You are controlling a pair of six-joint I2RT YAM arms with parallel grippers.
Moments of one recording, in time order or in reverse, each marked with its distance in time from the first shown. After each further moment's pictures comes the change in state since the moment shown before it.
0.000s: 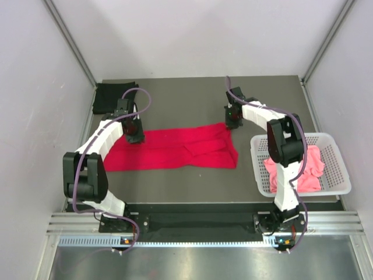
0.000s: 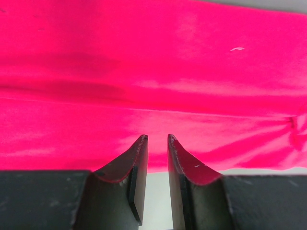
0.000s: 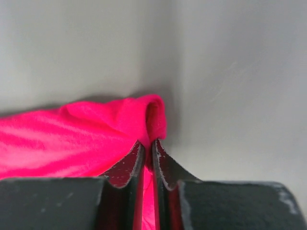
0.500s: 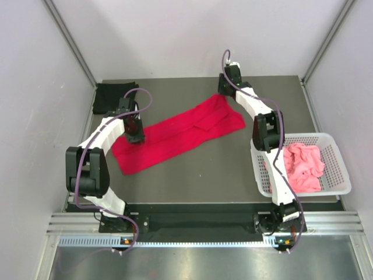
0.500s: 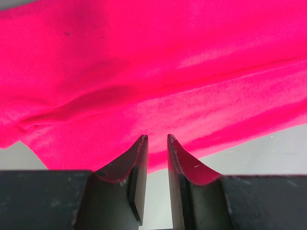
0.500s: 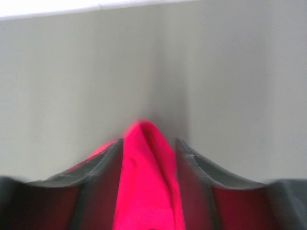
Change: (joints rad) left arm 0.000 0.065 0.035 -0.028 -0.018 0.006; right arm -0.053 0.465 0.723 0.192 0.085 -0.046
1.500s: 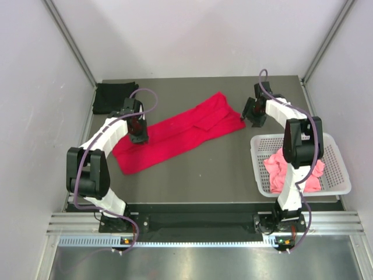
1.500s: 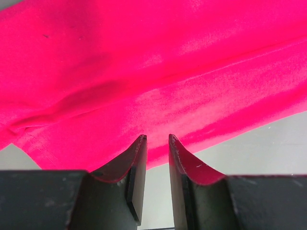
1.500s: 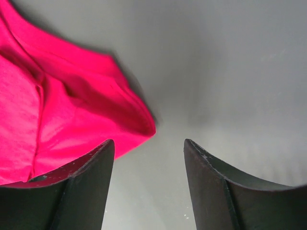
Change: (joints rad) left arm -0.053 -0.013 -0.003 0.002 -0.011 0.029; right arm -0.168 -0.552 -0.754 -0.210 -0.119 0.245
